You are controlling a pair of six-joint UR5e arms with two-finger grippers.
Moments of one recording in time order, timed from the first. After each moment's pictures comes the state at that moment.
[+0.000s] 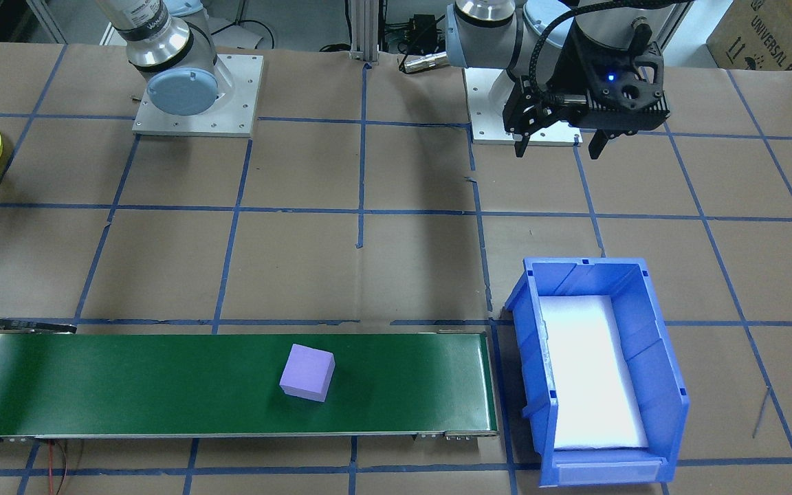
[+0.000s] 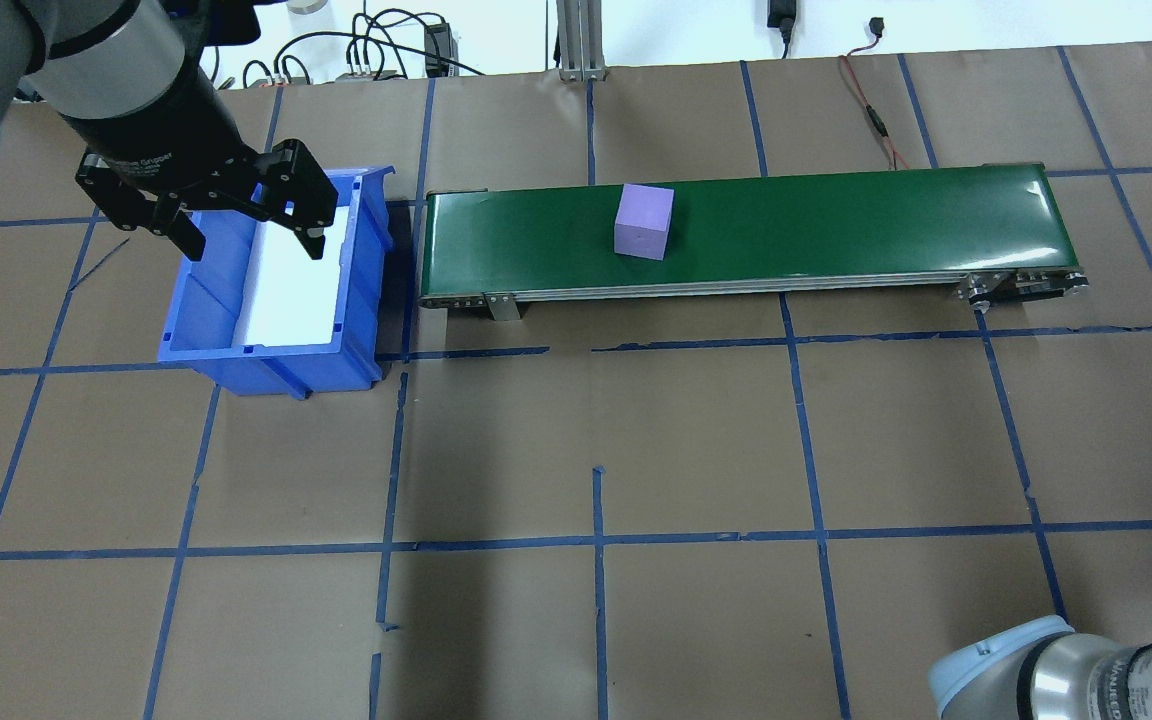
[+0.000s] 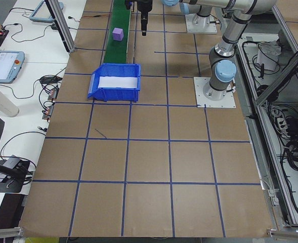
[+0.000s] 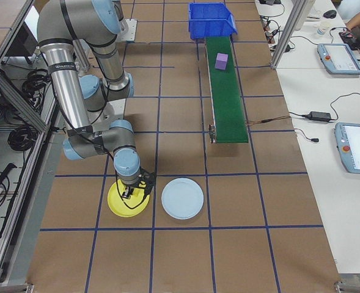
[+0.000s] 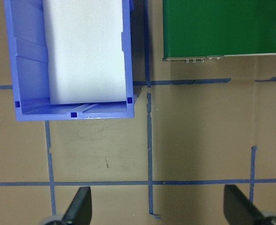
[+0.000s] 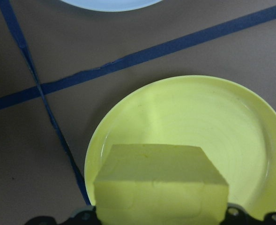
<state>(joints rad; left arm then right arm) -1.59 -1.53 -1.53 -1.64 1.60 0.02 0.26 -1.35 2.01 -2.15 -1.66 -1.01</state>
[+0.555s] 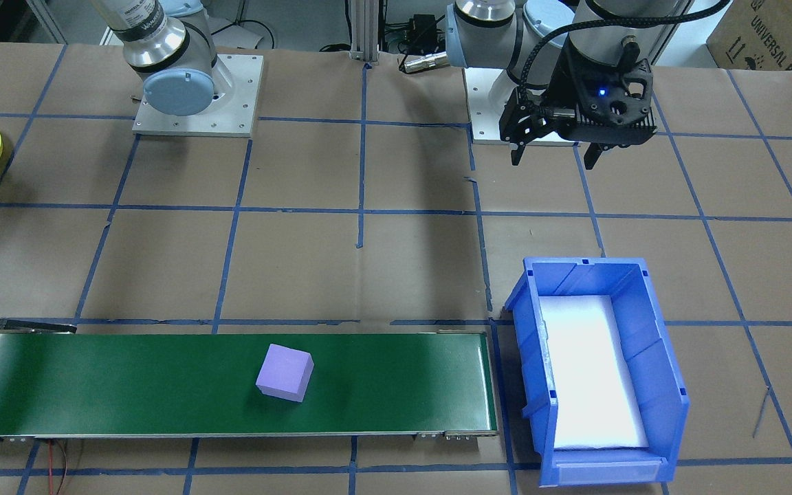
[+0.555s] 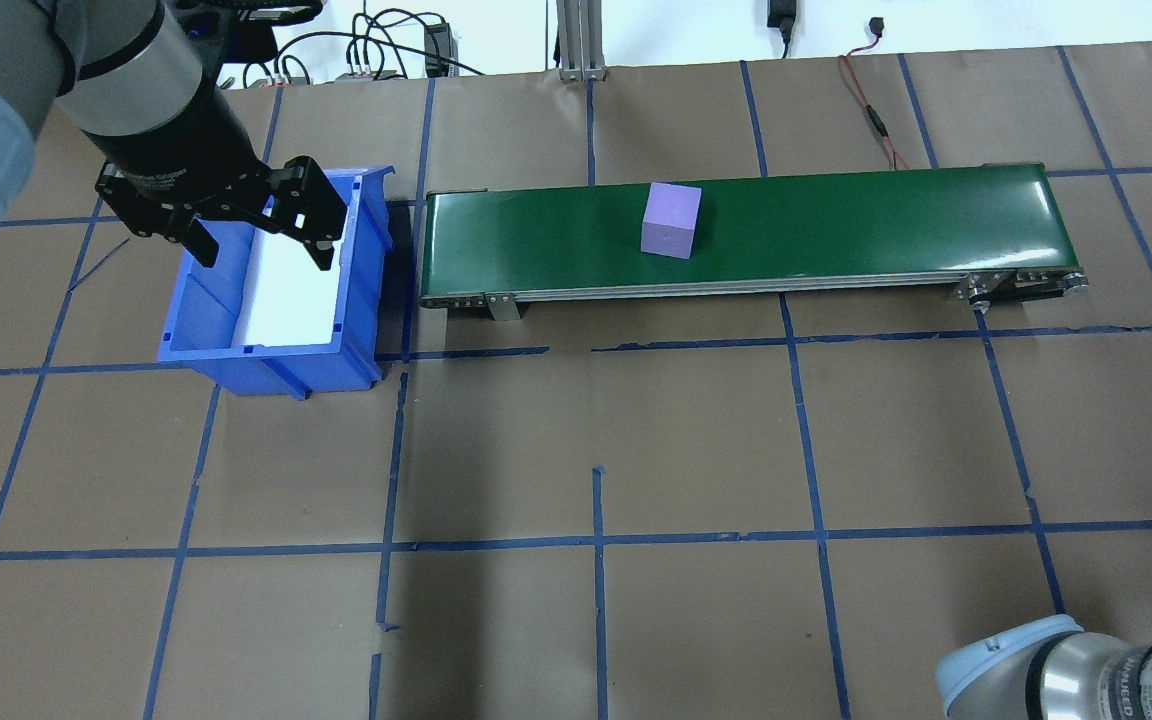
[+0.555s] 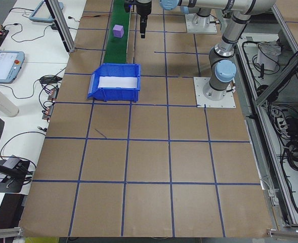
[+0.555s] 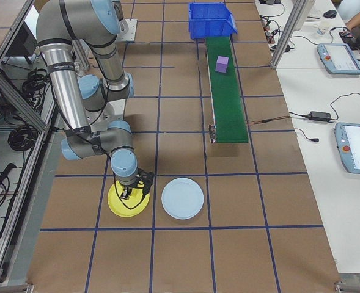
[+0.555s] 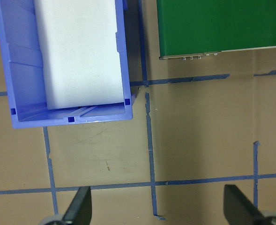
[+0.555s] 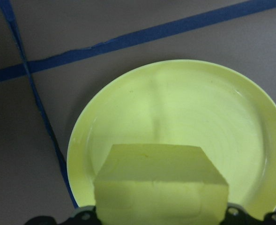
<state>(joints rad) -1.59 -1.54 -1.57 -1.61 1.60 0.05 0.22 -1.32 2.01 -2.16 -1.65 -1.11</state>
